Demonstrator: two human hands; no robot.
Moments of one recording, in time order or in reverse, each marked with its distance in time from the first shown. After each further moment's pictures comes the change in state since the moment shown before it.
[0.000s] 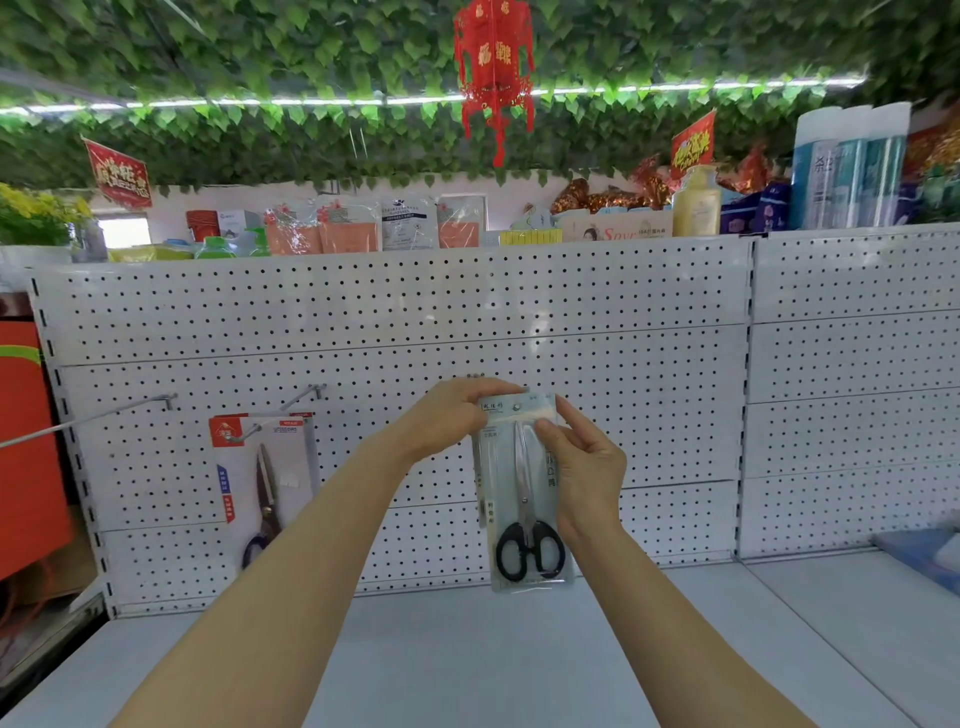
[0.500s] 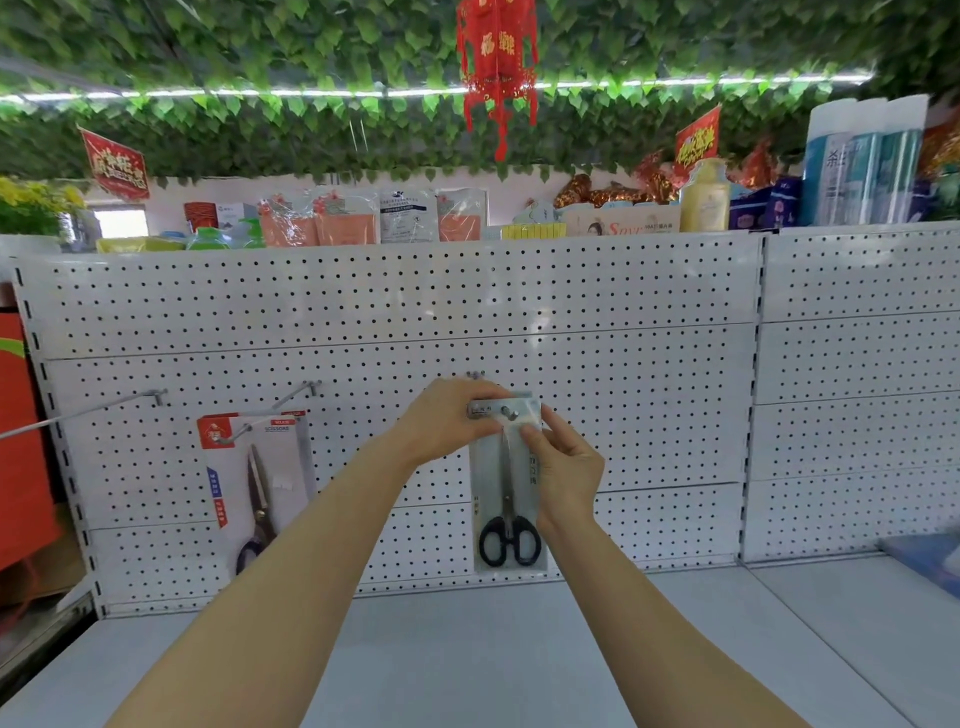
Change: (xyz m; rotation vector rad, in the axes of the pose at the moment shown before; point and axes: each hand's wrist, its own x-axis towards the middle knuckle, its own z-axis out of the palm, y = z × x) left_hand 0.023 -0.033 0.005 0.269 0.100 0.089; right_hand 0.027 0.038 0.007 -0.046 0.040 0.033
